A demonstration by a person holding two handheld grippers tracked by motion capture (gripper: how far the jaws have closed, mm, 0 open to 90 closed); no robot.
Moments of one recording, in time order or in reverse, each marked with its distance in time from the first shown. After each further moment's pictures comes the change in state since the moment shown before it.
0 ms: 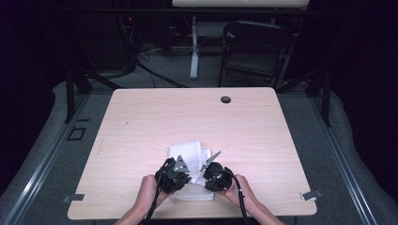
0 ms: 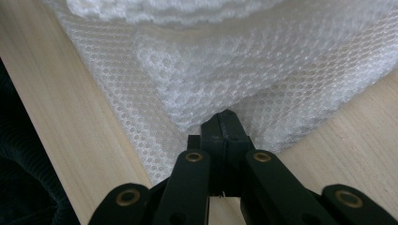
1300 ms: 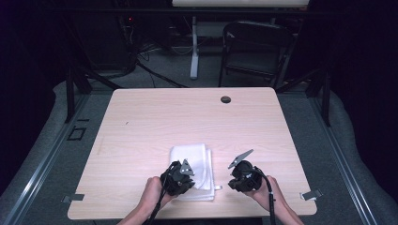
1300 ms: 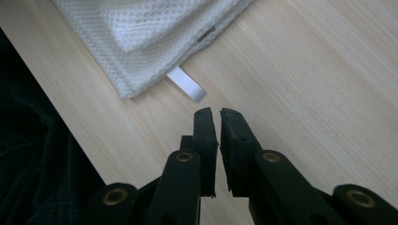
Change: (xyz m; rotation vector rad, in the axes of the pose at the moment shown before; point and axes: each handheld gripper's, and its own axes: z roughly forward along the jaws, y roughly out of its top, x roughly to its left) left arm -0.005 0.001 0.017 0.059 -0.065 0.023; right arm -0.025 -0.049 -0.062 -0.003 -0.057 0.075
